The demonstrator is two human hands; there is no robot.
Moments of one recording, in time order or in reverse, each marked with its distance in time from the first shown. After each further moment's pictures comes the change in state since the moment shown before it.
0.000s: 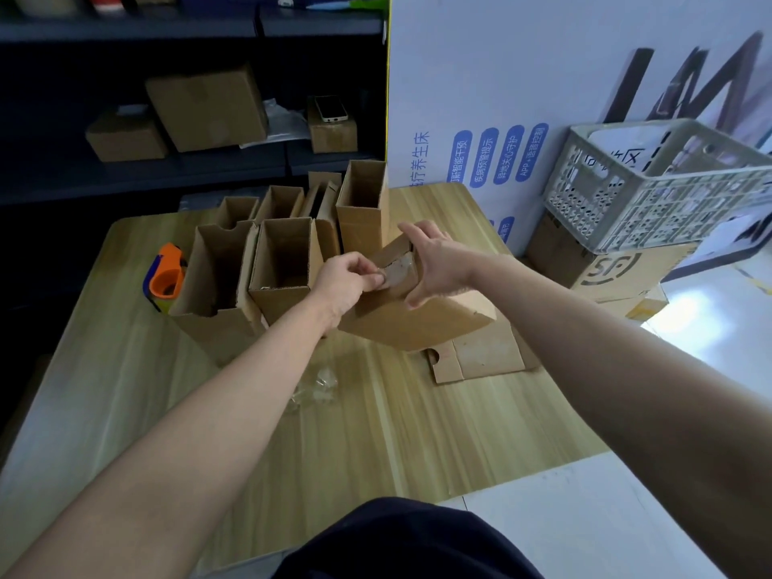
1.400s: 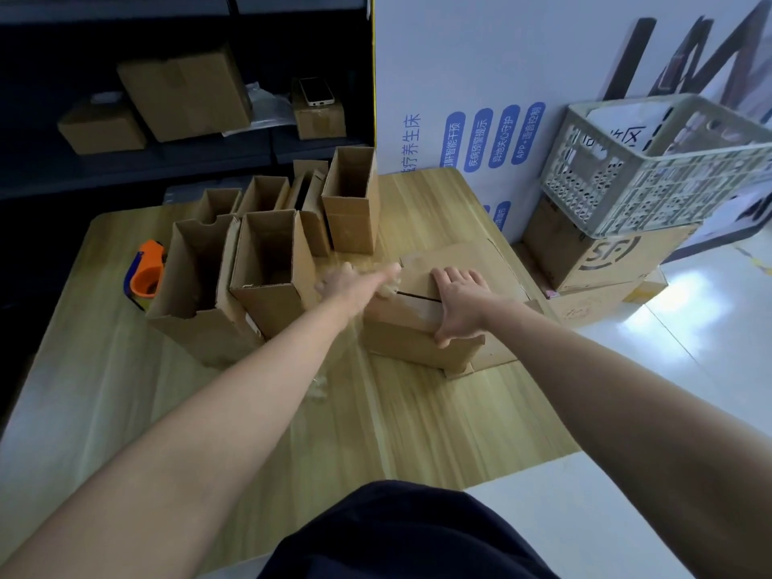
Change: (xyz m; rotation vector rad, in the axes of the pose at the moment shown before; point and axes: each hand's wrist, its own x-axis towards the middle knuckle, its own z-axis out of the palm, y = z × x) left_hand 0.024 -0.018 0.039 0.361 0.045 -0.298; right_hand -0.030 0.055 0.057 -0.182 -0.107 0.150
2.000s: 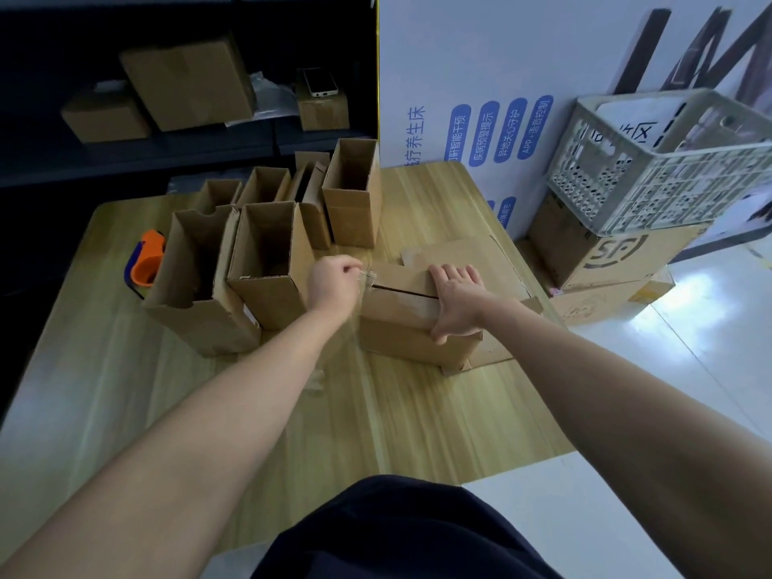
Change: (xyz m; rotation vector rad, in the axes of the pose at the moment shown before) left_hand -0.012 -0.009 -0.002 -0.010 0.317 0.336; right_hand 0.006 0.002 0.006 0.035 0.005 -0.021
